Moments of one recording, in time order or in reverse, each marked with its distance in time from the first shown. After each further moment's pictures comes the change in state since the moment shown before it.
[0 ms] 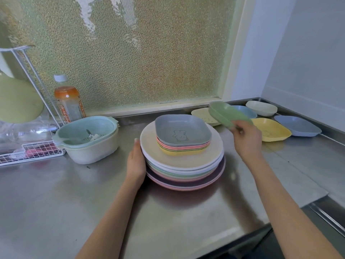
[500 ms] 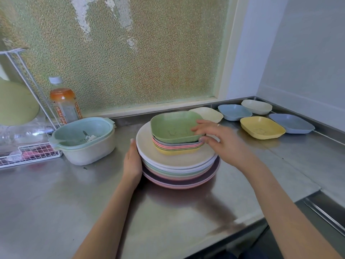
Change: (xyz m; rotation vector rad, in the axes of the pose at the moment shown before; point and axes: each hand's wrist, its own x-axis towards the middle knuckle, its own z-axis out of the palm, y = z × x) left_hand -0.006 0.005 0.001 -0.017 -0.010 -0.027; right_hand -0.025 -0.054 -0.018 0.312 -0.512 -0.398
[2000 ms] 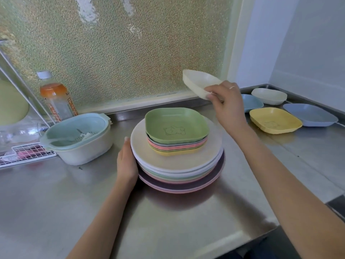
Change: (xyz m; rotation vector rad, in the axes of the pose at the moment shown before) left_hand 0.003 0.003 0.007 0.075 0.131 0.039; right_hand 0.078 0.060 -0.008 -0.255 0.480 0.054
